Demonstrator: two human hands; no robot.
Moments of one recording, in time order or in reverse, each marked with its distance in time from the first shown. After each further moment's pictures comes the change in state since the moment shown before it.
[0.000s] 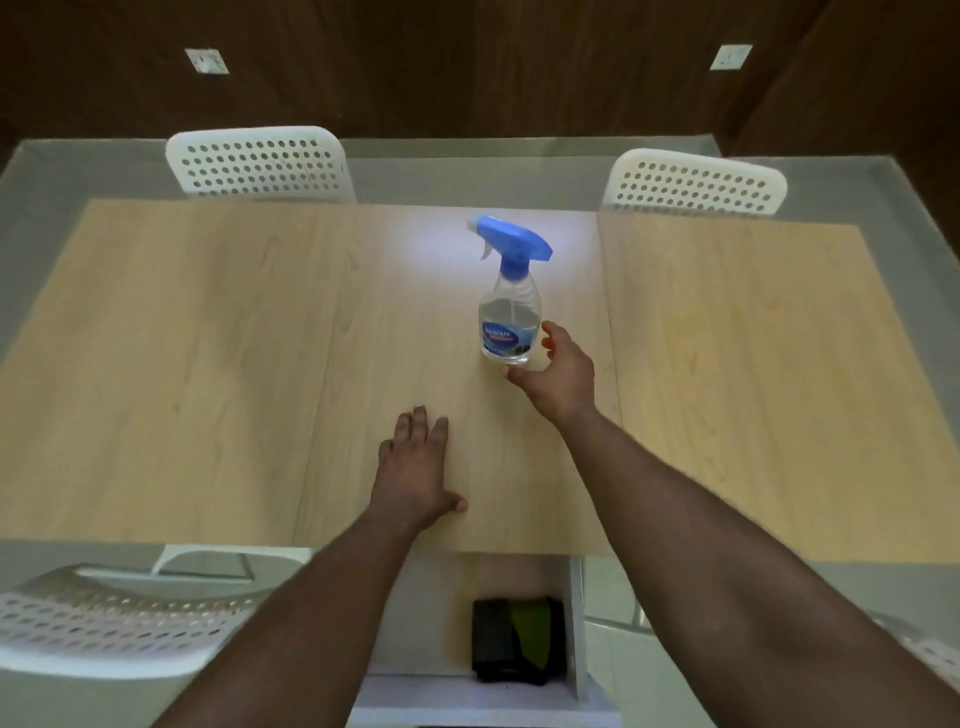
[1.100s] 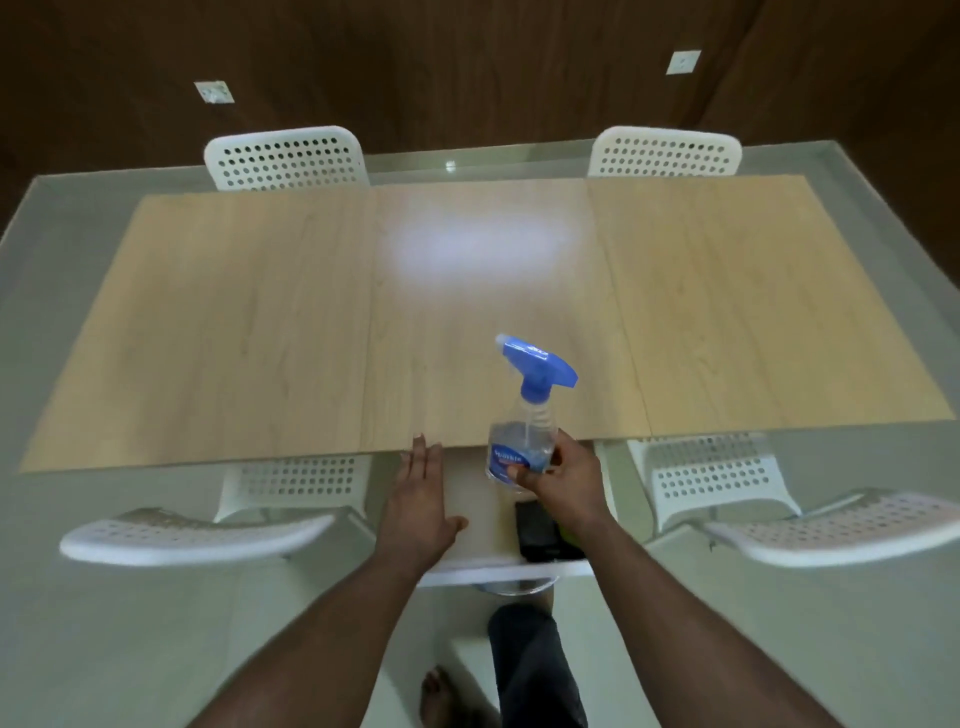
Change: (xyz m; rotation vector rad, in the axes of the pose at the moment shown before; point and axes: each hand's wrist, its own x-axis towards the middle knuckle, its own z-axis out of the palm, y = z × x) left_hand -0.170 -0.070 0.084 -0.179 0.072 0.037; right_hand -0.278 0.074 0.041 0.268 -0.085 0.040
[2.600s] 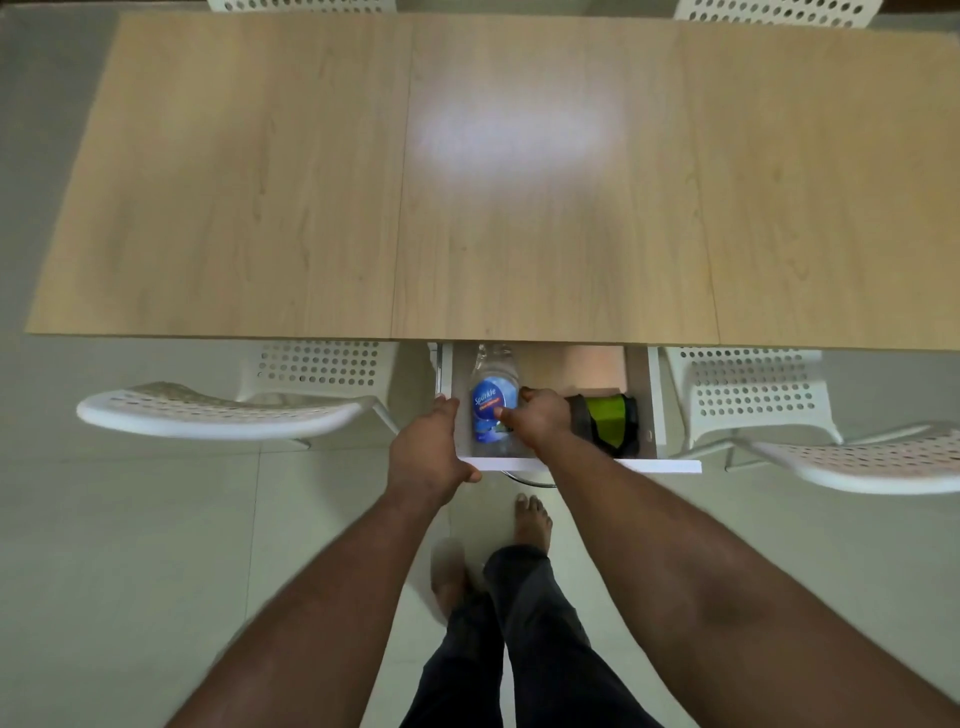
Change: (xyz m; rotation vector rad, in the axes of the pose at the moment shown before) left_hand -0.041 -0.041 0.024 -0.142 -0.106 -0.127; right_hand 0.020 0.069 0.115 -0.537 -0.234 0.322
